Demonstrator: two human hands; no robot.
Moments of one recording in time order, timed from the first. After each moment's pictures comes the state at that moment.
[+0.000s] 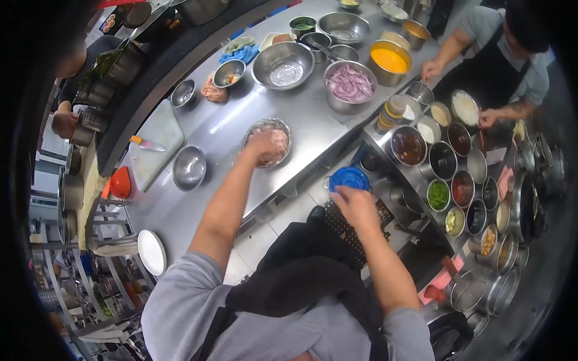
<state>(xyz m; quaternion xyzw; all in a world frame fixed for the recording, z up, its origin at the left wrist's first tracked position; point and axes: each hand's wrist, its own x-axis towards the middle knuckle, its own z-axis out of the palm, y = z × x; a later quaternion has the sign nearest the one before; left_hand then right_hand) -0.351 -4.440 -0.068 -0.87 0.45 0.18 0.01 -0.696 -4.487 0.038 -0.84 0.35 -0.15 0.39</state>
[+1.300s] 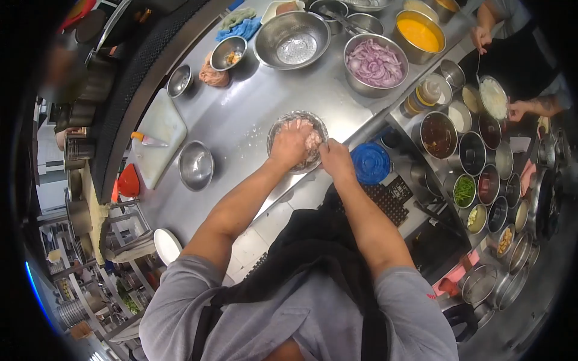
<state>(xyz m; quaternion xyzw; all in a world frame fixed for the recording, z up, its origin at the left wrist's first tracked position) -0.395 -4.445 -0.067 -0.81 0.57 0.10 -0.07 -0.538 -4.525 -0.095 -0.75 0.42 -0.09 0.50</state>
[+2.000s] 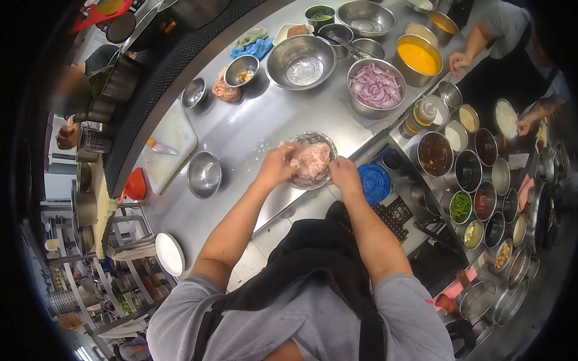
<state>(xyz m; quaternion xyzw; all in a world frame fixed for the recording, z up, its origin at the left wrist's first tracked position) -0.381 -4.413 -0.016 -0.77 0.48 0.29 -0.29 -0.550 -4.539 -0.079 -0.68 0.42 -0.09 0.60</state>
